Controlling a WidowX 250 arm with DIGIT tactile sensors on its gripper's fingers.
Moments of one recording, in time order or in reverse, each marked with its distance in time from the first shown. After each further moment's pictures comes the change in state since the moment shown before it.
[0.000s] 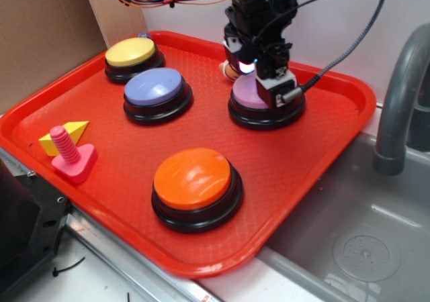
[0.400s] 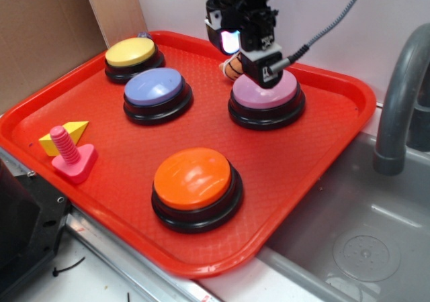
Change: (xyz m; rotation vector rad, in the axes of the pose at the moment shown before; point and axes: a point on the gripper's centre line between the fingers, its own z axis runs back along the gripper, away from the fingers) arm -0.012 0.005 0.031 -0.060 0.029 0.064
